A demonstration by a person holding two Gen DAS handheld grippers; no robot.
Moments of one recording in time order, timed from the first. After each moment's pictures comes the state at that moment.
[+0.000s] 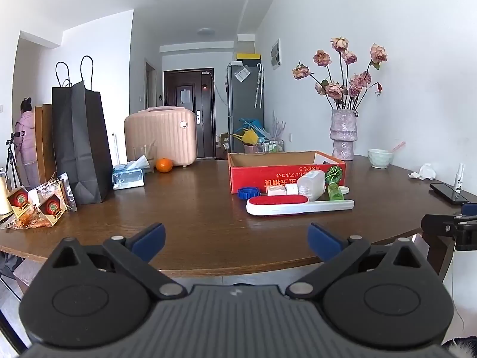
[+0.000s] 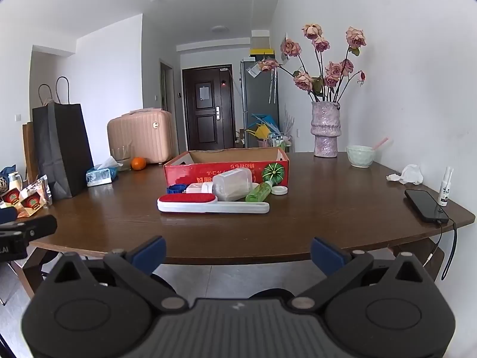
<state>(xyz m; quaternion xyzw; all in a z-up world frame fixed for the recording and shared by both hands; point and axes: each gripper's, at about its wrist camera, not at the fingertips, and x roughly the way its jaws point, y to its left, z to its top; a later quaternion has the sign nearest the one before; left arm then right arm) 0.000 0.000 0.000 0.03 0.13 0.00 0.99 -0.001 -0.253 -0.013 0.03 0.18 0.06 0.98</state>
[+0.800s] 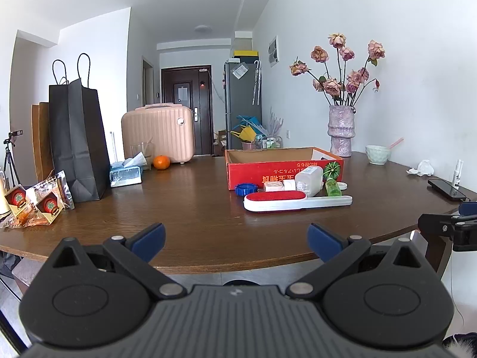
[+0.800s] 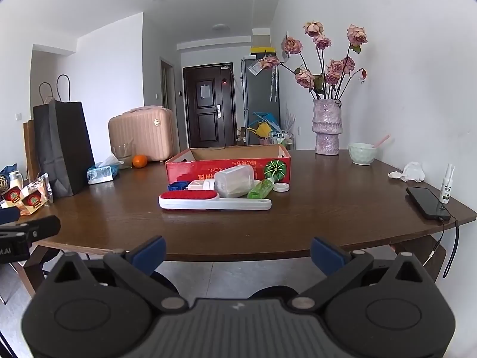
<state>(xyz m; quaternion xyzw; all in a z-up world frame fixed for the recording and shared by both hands) 0.004 0.000 -0.003 0.02 0.14 -0.01 0.99 -0.001 -0.251 -0.016 0.03 0.18 0.07 0.98</state>
